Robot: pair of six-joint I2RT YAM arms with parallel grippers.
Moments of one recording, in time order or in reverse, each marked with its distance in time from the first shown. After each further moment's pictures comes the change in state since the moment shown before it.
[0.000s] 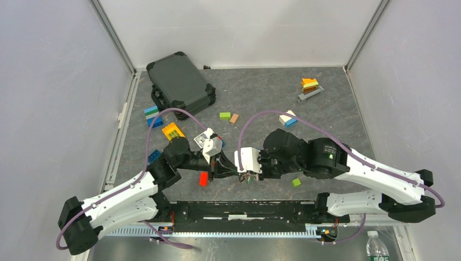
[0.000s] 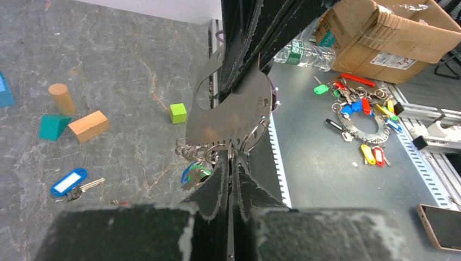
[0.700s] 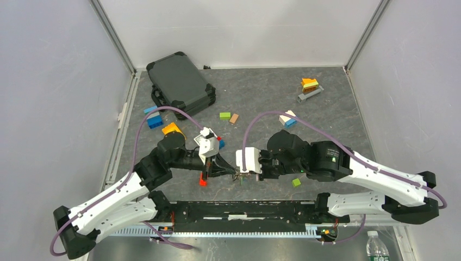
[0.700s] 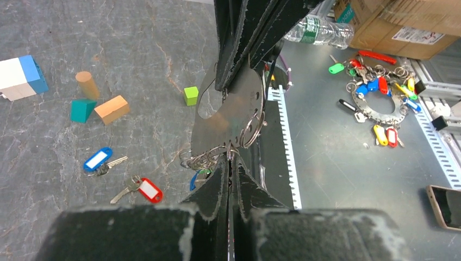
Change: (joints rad) left arm 0.000 -0.078 0.180 -0.409 -0.055 0.168; right arm 0.008 -0.045 -0.056 0.113 0.009 0.006
